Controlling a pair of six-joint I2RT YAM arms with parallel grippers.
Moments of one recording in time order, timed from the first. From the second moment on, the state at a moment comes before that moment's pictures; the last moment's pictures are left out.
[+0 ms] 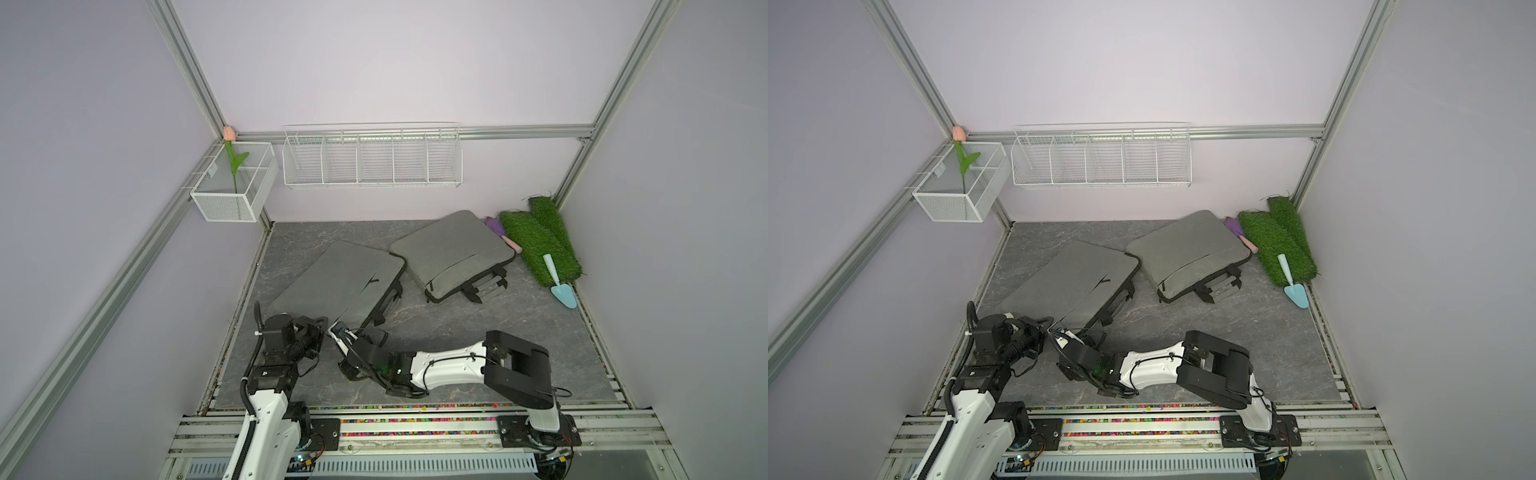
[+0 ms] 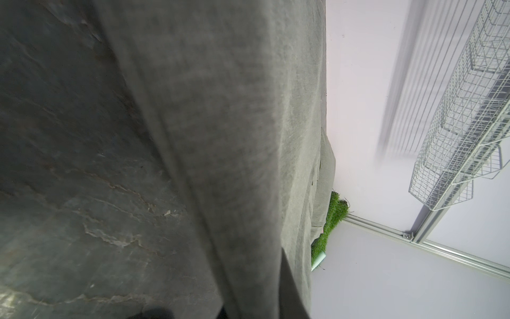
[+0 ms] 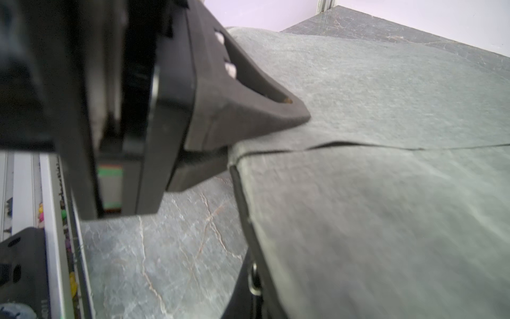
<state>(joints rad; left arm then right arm) 0.00 0.63 0.33 -0.28 0.36 -1.28 1.35 1.99 1.18 0.31 0.36 0.26</state>
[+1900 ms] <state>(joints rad) -0.01 0.66 0.42 -0.42 0.37 -1.05 1.17 1.77 1.13 -0.05 -0.09 0.17</state>
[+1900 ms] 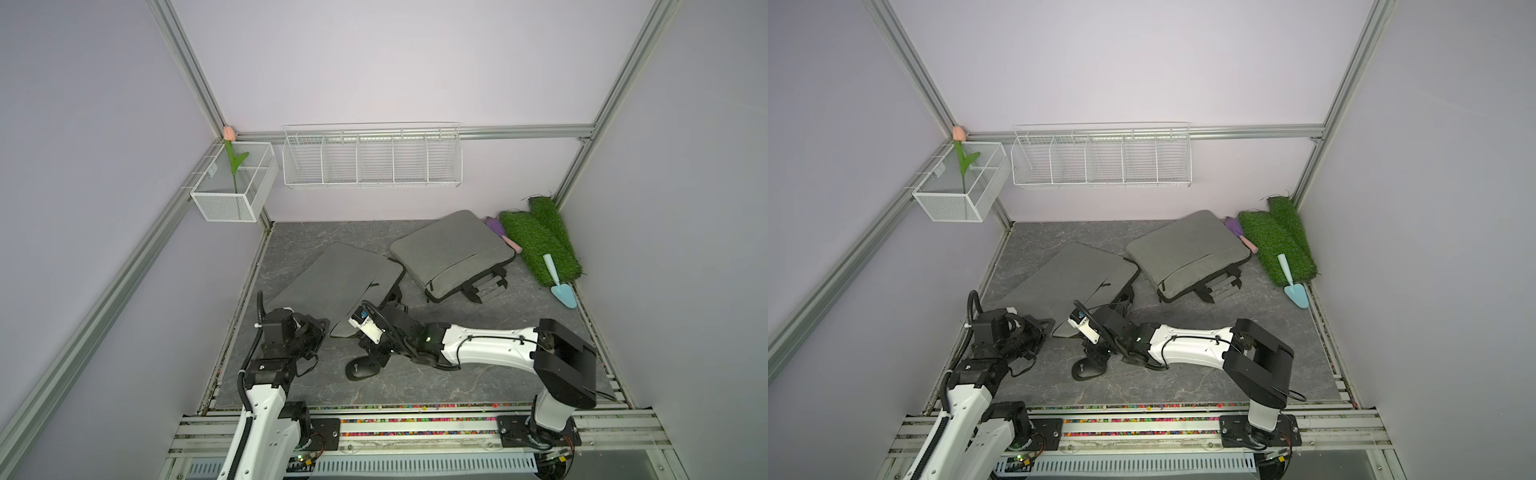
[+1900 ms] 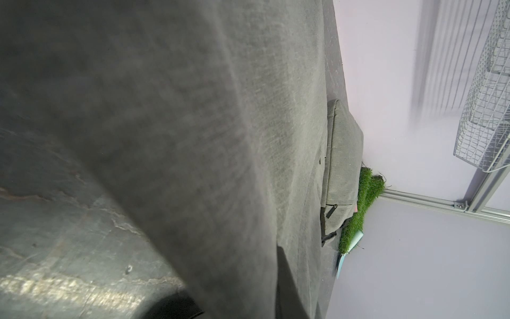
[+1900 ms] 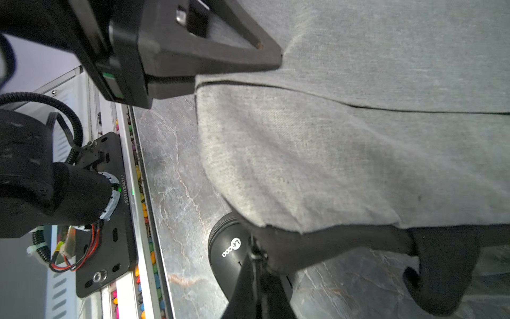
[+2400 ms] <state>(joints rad) 0.00 0.39 0.32 -0.40 0.50 -1.25 1.16 1.90 1.36 -0.11 -0.19 0.24</state>
